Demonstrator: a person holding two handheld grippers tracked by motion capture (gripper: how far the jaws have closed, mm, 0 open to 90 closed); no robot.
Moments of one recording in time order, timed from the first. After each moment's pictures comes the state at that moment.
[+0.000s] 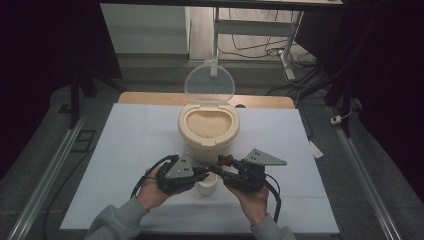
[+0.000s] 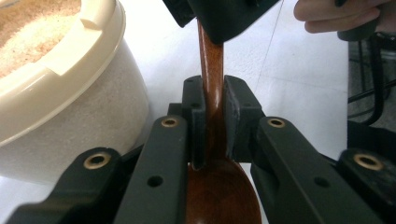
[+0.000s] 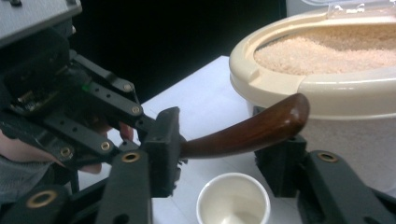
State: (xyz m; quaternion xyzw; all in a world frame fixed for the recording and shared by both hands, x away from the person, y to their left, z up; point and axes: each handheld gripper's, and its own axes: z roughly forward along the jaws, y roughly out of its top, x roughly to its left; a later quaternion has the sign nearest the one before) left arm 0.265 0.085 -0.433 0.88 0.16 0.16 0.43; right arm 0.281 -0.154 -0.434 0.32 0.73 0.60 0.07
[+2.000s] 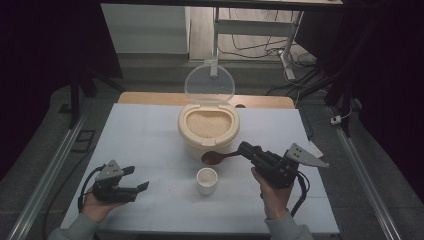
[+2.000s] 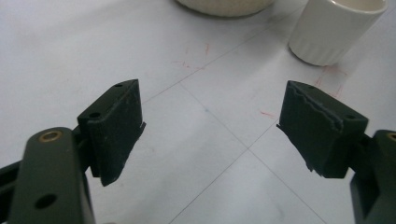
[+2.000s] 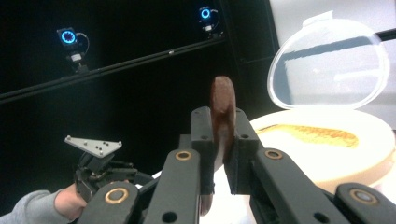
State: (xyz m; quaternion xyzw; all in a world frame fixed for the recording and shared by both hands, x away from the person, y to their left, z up) left arm 0.242 0.243 -0.502 0.80 0.40 0.15 0.42; right arm 0.279 -0.214 -0.395 0.28 0.63 0.72 0.10
